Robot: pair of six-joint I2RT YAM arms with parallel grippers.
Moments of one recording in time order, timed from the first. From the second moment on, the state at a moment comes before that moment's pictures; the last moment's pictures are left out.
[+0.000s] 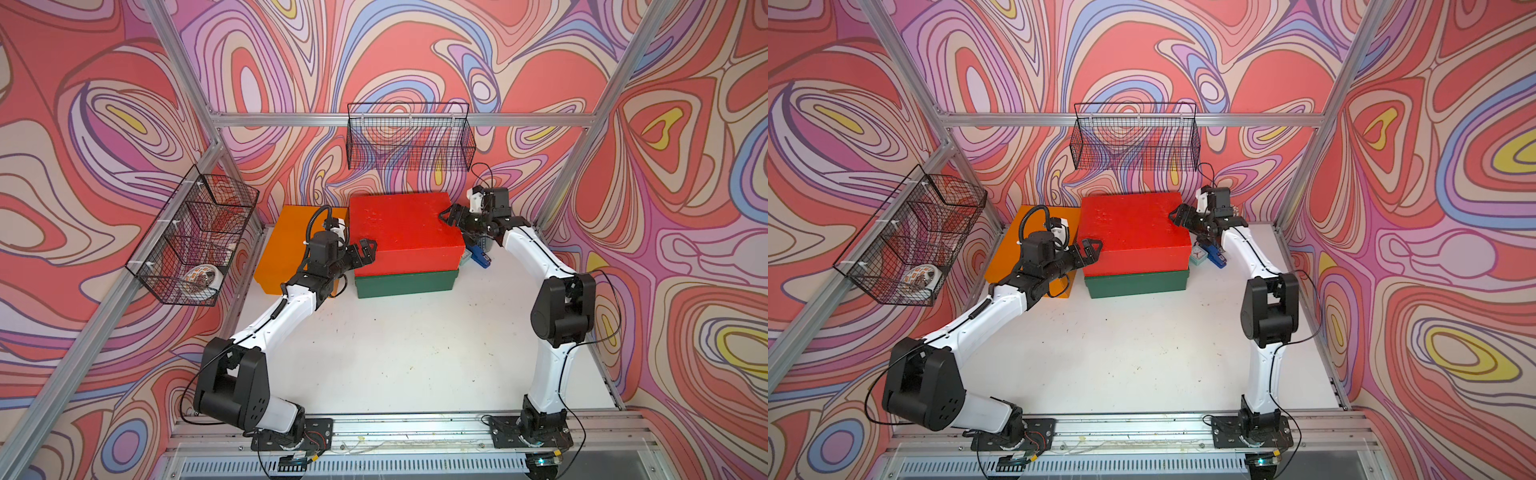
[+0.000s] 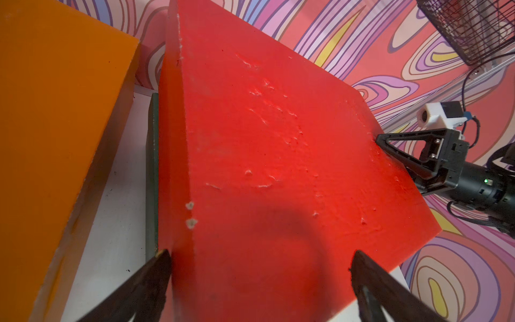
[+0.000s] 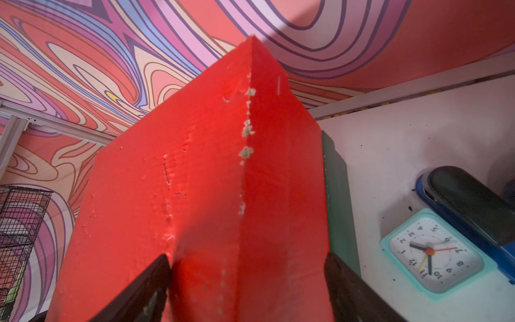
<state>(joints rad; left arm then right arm) -0.31 1.46 1.06 0.01 0.19 -0.58 0.14 2.04 1.85 -0.41 -0.46 0.50</state>
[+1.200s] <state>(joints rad) -0.31 1.16 1.01 -0.18 0.05 -0.57 0.10 1.70 1.71 -0.52 -0.29 0.50</state>
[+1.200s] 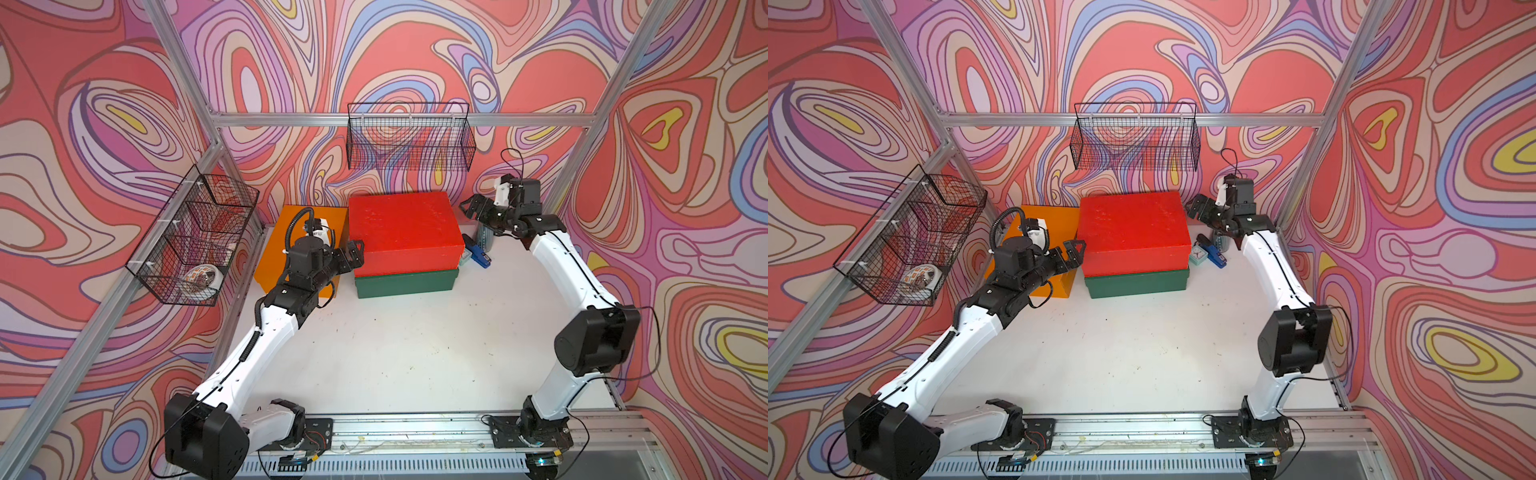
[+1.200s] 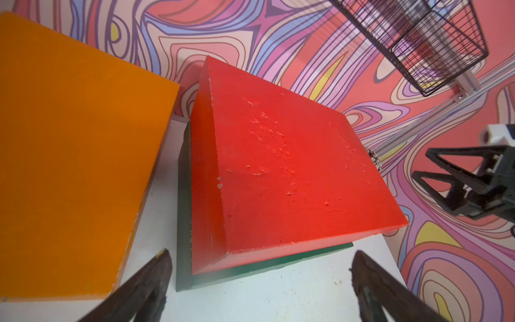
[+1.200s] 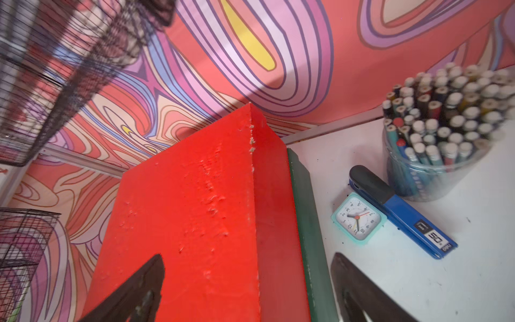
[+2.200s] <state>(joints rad) -0.18 0.71 0.41 -0.16 -0.04 -0.74 0.10 1.17 0.53 0.04 0.29 0.60</state>
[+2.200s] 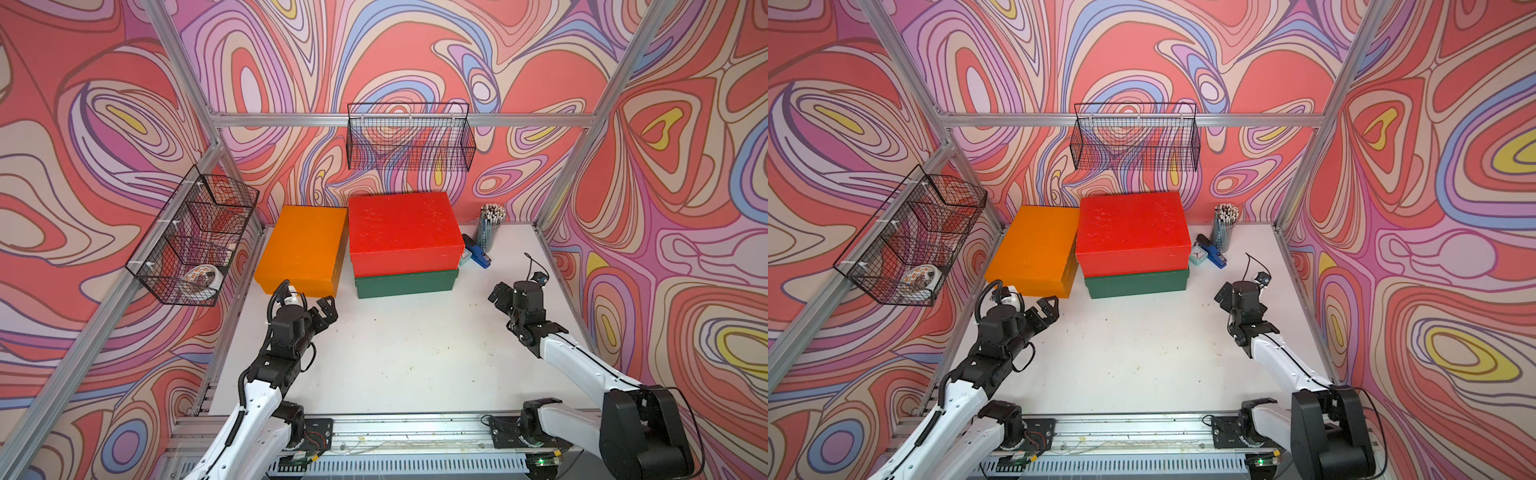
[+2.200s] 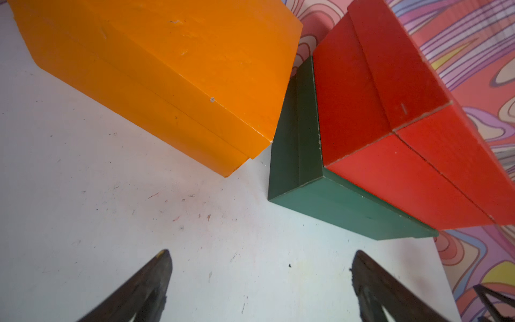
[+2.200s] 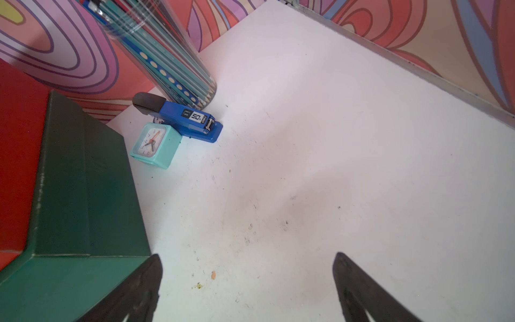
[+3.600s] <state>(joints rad) 0.07 1.37 0.33 0.65 0.41 -1.07 0.10 1.12 0.46 0.13 0.33 0.63</state>
